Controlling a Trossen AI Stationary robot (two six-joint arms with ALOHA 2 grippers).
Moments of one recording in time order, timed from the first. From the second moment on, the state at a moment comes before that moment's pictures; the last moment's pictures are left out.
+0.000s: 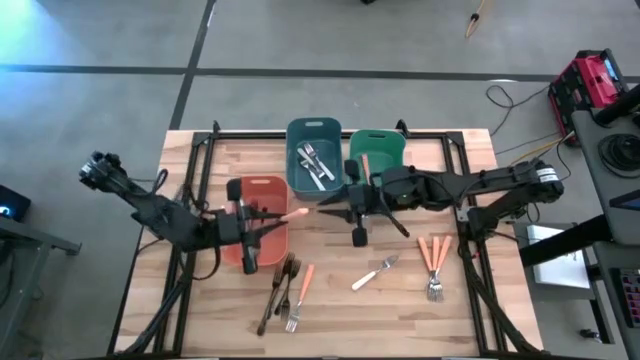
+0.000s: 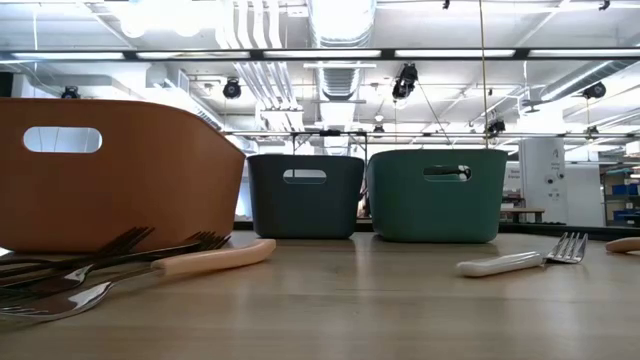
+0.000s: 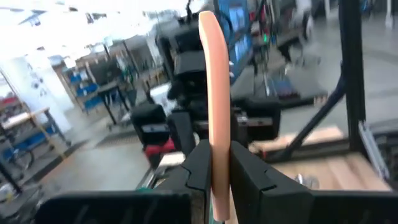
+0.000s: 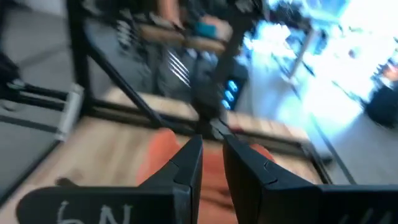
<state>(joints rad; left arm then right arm) -0.56 1.14 1.12 0.08 -0.78 0.31 0.12 1.44 1.33 -0.05 0.03 -0.18</state>
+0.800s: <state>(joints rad) -0.45 1.17 0.64 0.96 -0.56 0.45 0.12 1.55 1.20 0.58 -0.07 -0.10</state>
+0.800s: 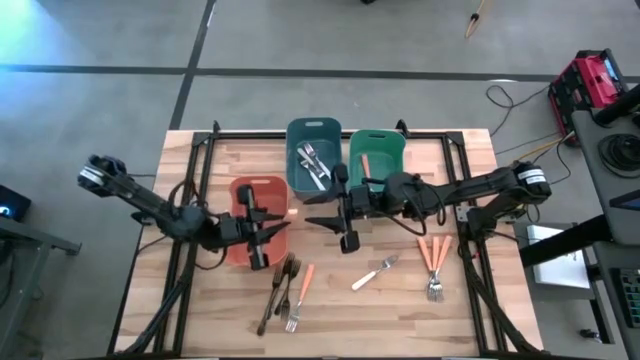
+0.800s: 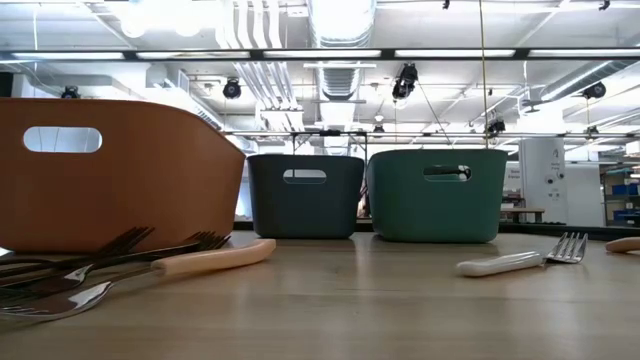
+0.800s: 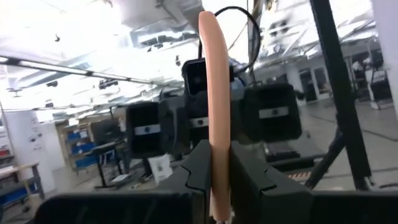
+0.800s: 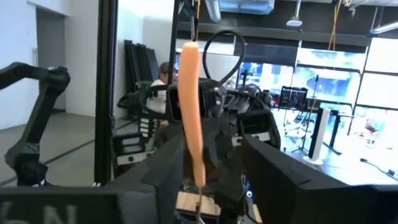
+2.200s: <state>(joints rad) -0.38 1.37 0.75 1.02 -0.74 0.48 0.10 1.56 1.31 0.35 0.04 -0.13</state>
